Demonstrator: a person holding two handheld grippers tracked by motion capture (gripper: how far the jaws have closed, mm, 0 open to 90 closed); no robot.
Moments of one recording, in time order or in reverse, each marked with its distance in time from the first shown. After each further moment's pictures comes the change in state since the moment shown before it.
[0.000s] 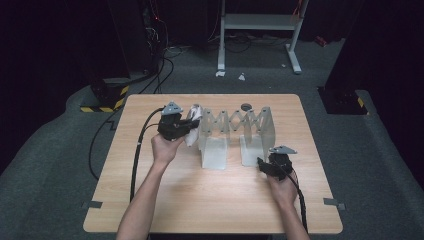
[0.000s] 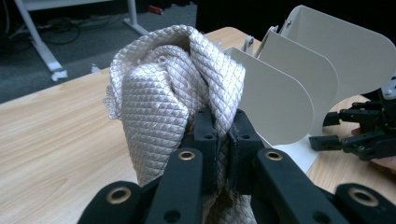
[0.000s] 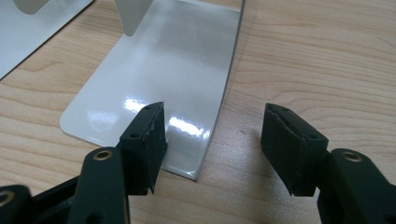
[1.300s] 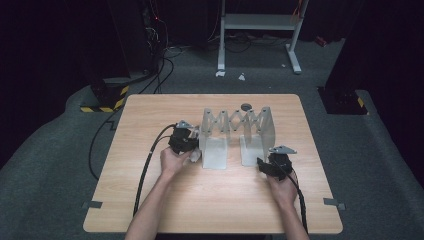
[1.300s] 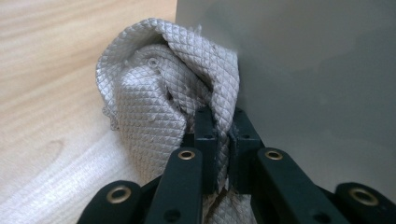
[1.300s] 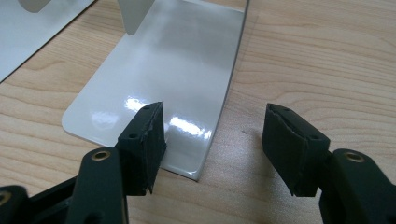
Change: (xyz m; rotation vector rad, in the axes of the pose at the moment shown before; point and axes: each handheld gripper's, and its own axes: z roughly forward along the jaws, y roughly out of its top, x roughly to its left) left arm 0.013 -0.071 0.064 0.227 -0.010 -0.066; right arm 0.000 0.000 0.000 0.002 0.005 -0.006
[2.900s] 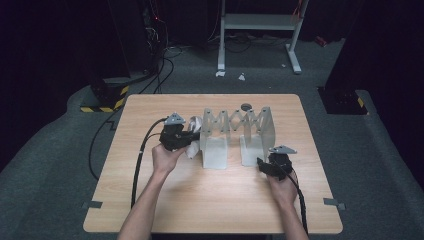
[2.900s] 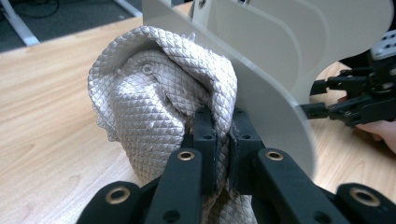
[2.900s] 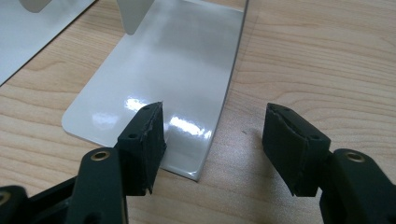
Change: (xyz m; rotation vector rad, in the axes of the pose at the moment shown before) left arm -0.029 0.028 -0.075 -0.164 -0.038 0.070; right arm 0.000 0.000 0.000 0.000 0.002 0.002
